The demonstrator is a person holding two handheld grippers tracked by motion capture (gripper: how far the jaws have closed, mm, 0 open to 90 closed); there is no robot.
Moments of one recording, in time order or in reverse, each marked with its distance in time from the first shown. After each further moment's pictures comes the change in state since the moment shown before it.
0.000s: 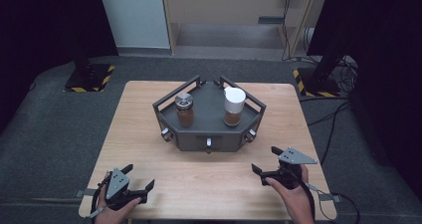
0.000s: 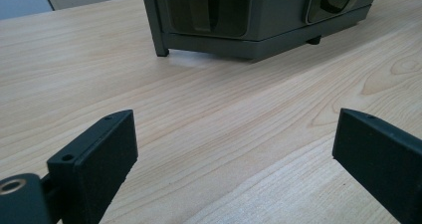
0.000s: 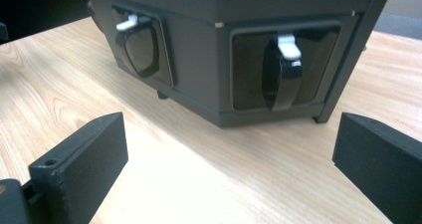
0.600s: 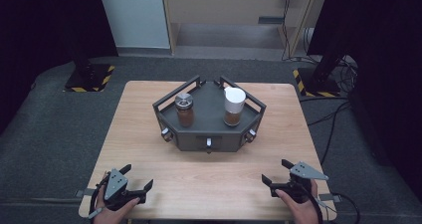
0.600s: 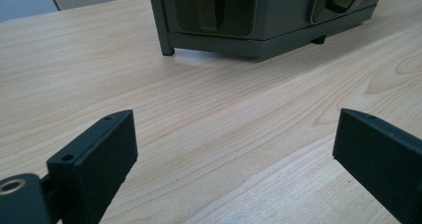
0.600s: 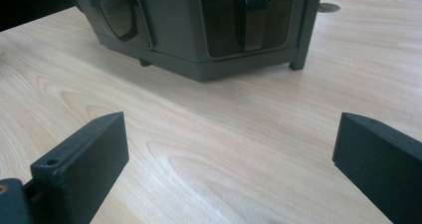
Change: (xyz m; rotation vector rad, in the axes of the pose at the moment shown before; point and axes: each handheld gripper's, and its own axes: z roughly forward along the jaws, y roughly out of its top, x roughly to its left) left arm 0.000 -0.002 -0.003 -0.003 0.012 -0.003; right arm 0.001 -0.046 -0.025 -0.001 -0.056 0.081
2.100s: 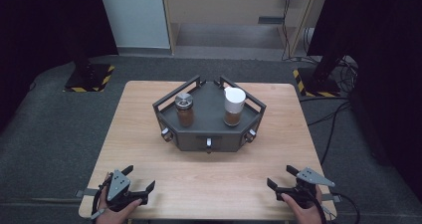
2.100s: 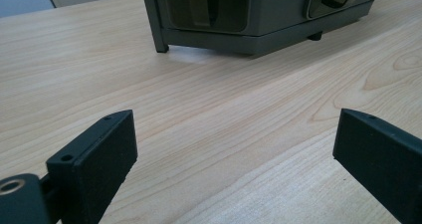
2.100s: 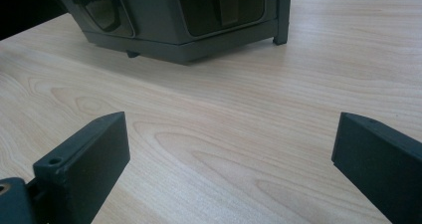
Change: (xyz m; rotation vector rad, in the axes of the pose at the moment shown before) left arm -0.004 -0.002 0.002 0.004 0.000 0.005; right arm -0.012 -0.025 -0.007 -0.015 -0.011 0.086
